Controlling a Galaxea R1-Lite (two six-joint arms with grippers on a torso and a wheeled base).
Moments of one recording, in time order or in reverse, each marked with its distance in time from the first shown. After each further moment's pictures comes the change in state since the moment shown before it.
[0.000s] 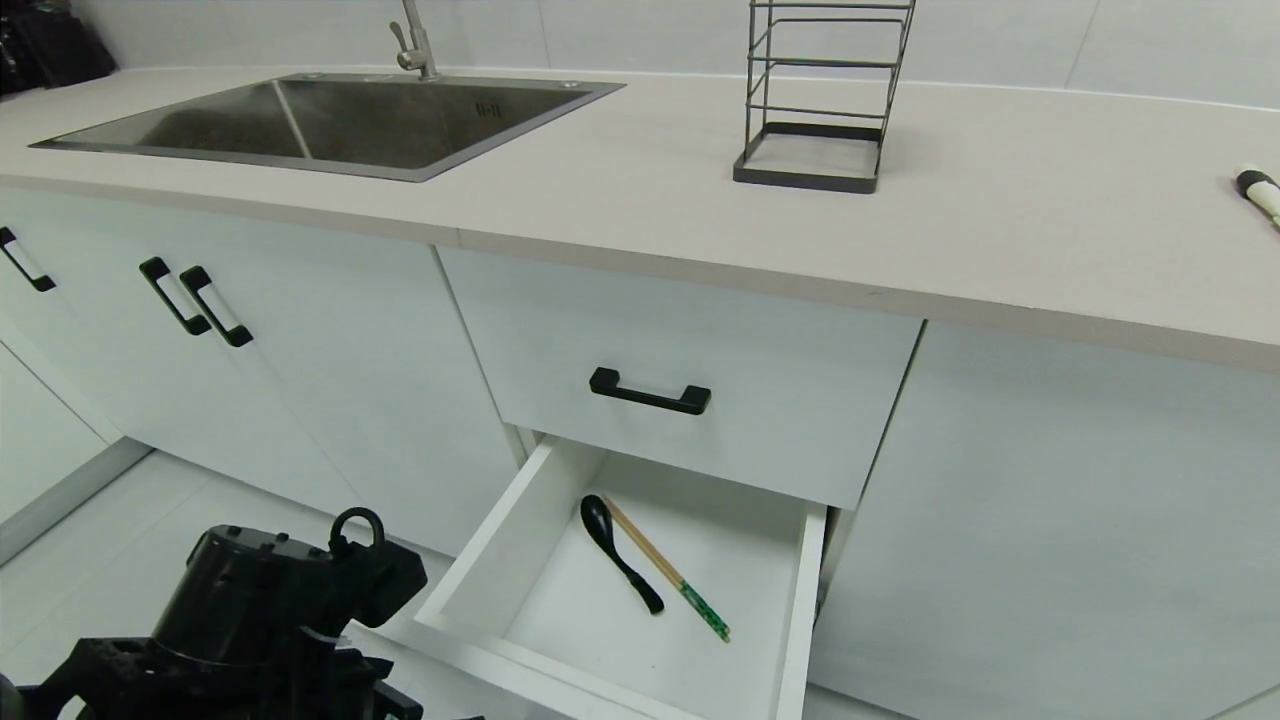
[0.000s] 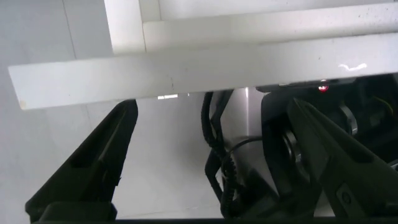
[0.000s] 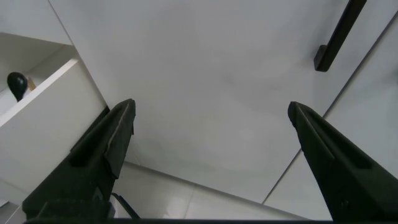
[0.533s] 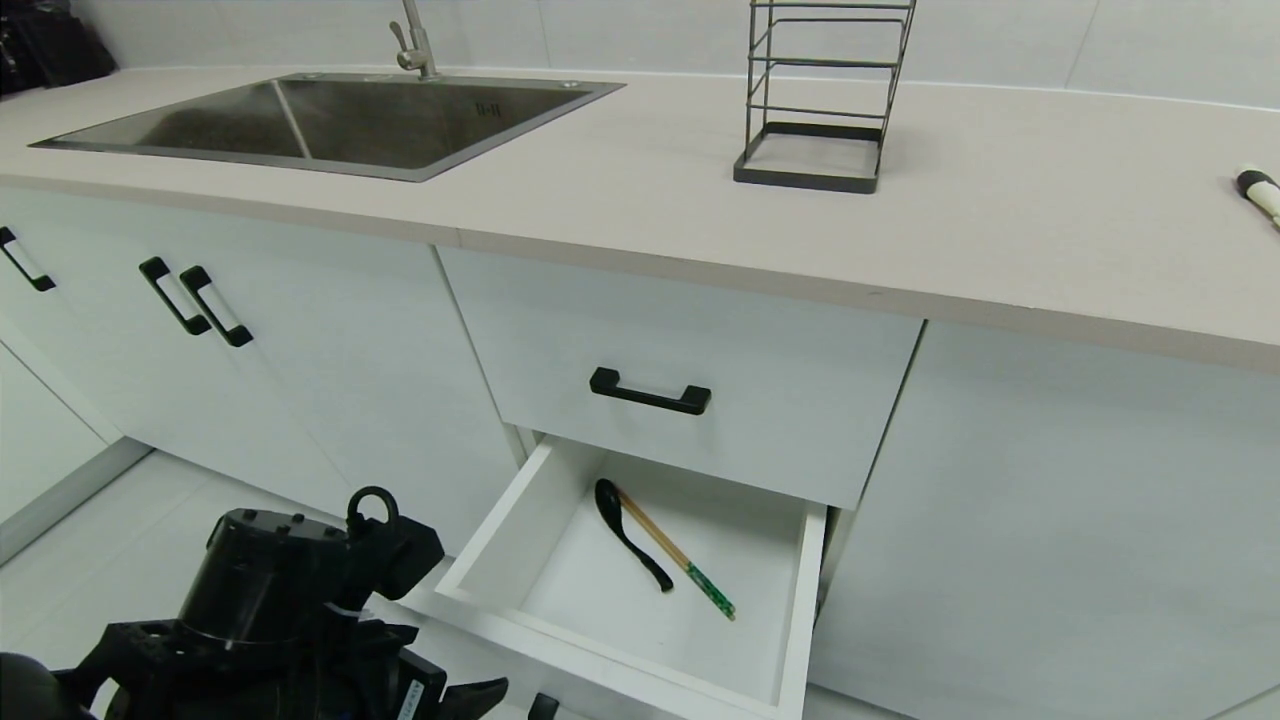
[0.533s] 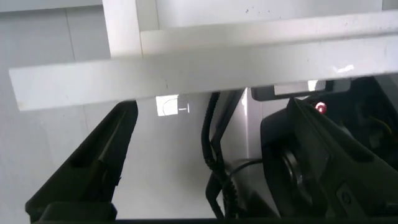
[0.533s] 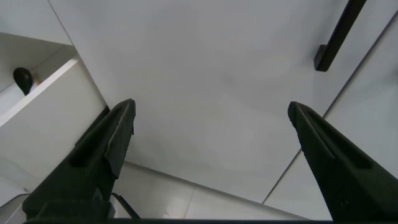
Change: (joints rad) left arm 0.000 0.057 0.001 -0.147 -0.008 0.005; right arm 0.000 0.000 0.000 0.000 0.000 0.000
